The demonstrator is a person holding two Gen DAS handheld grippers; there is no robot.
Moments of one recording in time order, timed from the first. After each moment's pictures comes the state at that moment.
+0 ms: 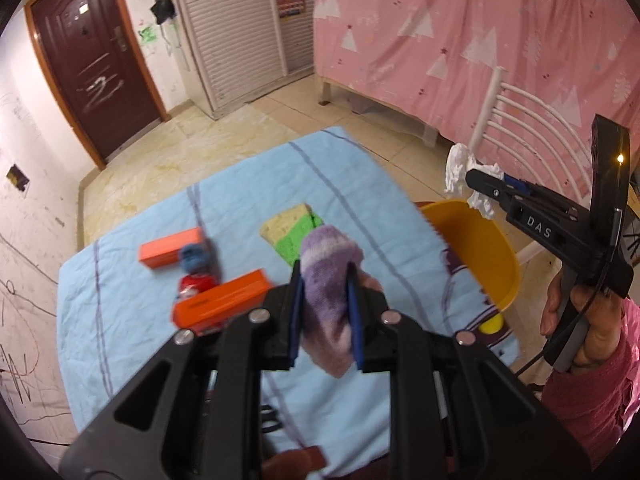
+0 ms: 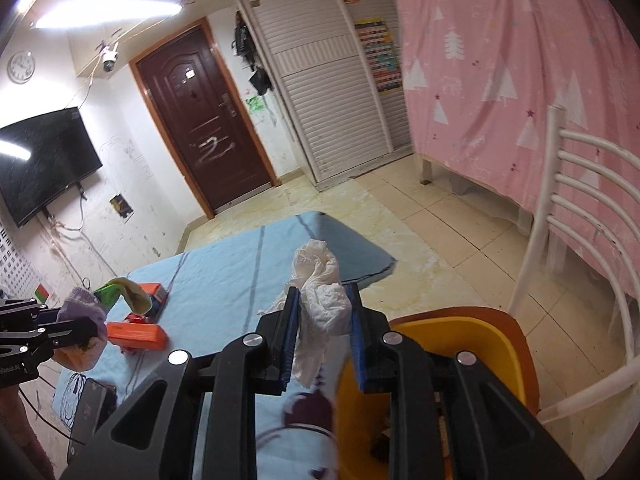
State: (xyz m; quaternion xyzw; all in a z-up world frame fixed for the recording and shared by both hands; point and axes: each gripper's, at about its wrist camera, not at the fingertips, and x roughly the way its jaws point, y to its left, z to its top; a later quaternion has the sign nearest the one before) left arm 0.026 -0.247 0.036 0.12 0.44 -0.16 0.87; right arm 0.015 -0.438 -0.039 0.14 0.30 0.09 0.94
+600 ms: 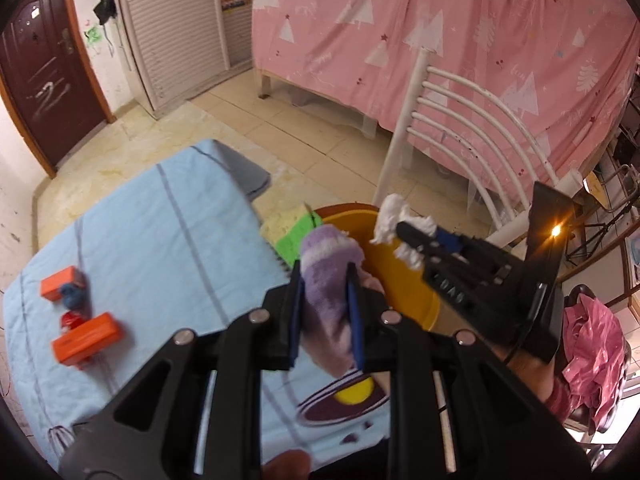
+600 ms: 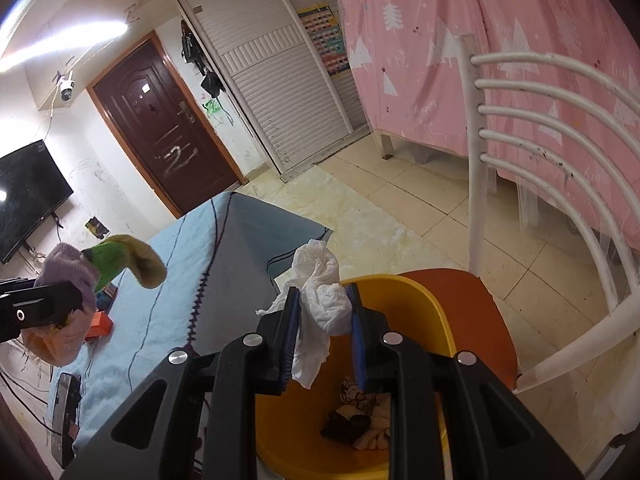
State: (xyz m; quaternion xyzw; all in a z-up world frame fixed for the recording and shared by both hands) left arm 0.037 -0.381 0.015 0.10 0.47 -0.24 0.84; right arm -0.006 -0.522 -0.101 0.19 0.33 0.04 0.92
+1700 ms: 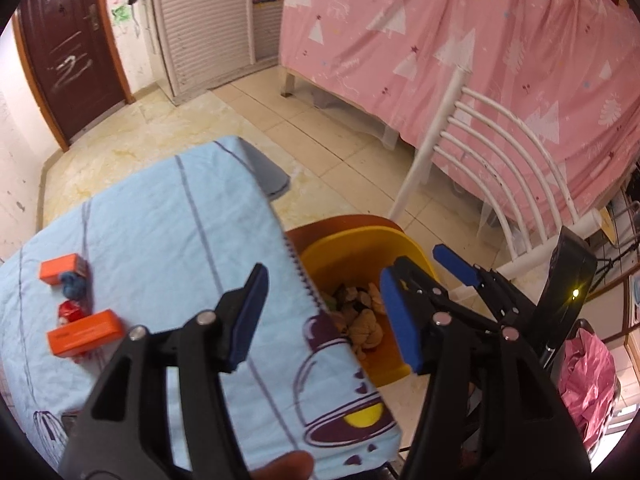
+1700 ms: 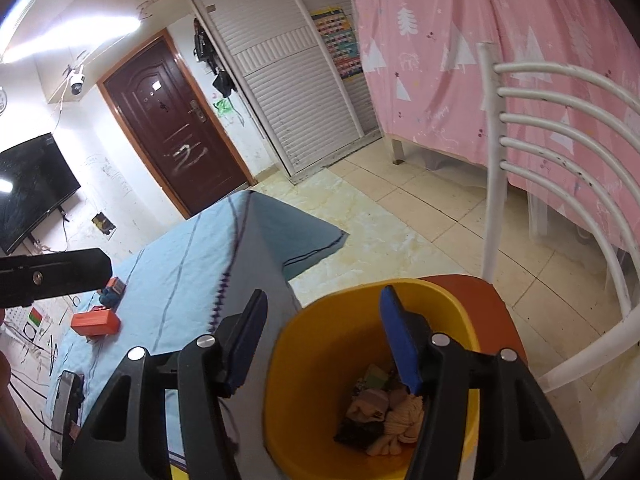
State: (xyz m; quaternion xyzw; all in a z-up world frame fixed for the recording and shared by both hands) left arm 0.055 -0.358 0.018 0.06 0.47 -0.20 0.86; right arm 0.003 -0.497 -0.092 0.18 0.32 0.06 0.93
